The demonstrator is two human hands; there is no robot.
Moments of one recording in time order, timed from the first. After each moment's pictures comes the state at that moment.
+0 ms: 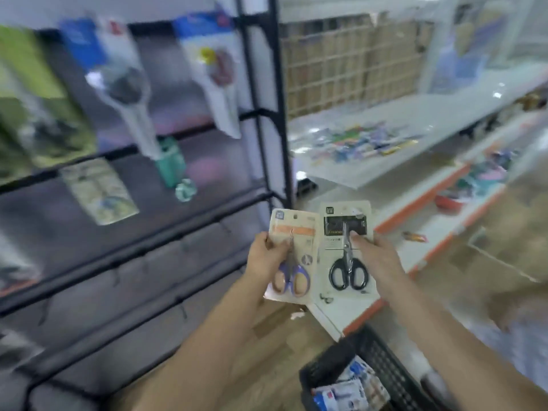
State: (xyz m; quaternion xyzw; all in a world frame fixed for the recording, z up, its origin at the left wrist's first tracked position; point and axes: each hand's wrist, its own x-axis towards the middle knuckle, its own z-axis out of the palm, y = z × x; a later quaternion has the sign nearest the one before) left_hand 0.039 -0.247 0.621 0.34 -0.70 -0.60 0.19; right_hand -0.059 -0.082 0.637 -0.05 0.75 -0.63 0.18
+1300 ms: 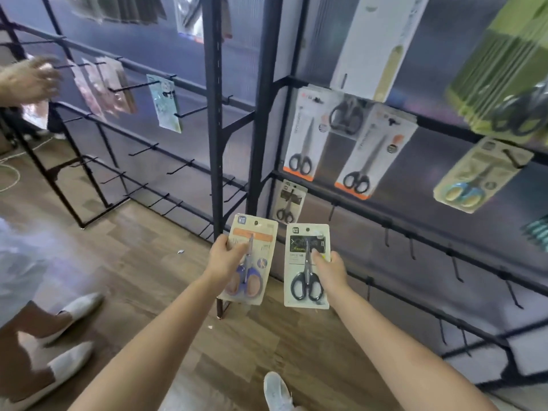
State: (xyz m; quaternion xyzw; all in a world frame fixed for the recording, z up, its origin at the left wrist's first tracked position) left_hand 0.591 -0.424 0.538 0.65 -0.35 -0.48 0.47; right_hand 0.389 -0.449 0.528 -0.41 0.71 -0.37 0.43
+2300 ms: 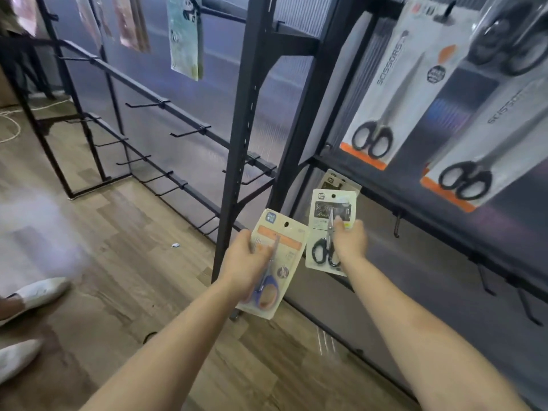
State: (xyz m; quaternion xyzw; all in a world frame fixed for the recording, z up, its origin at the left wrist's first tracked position) left_hand 0.598 -0.521 0.399 0.64 -0.37 -0.43 0.51; right_hand 0.431 -0.643 0.399 -0.52 0.71 -0.38 0.27
